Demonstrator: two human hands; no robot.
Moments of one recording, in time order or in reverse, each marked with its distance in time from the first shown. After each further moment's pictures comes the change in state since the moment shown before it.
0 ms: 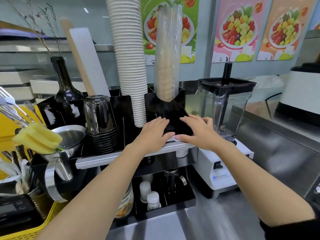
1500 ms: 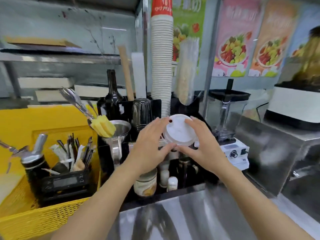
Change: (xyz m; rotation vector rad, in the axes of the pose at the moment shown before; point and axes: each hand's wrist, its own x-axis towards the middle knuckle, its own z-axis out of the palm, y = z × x) left_hand -0.192 -0.007 -0.084 -0.252 0.372 0.219; right_hand -0.105 -0.182 -0.012 0.292 0.334 -0.106
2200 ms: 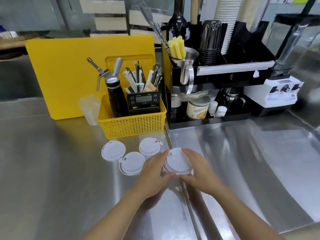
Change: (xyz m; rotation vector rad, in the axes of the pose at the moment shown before) left_hand -0.348 -0.072 -0.051 -0.095 -0.410 -0.560; right_hand -0.232 -0.151 0.208 0.033 -0.532 0.307
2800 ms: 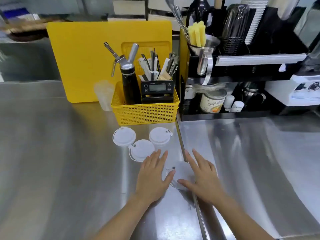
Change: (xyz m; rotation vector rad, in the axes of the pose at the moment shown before) left_hand -0.038 -0.024 0.029 0.230 0.194 -0.129; right_hand -0.026 0.010 0.037 -0.327 -0.050 0.010
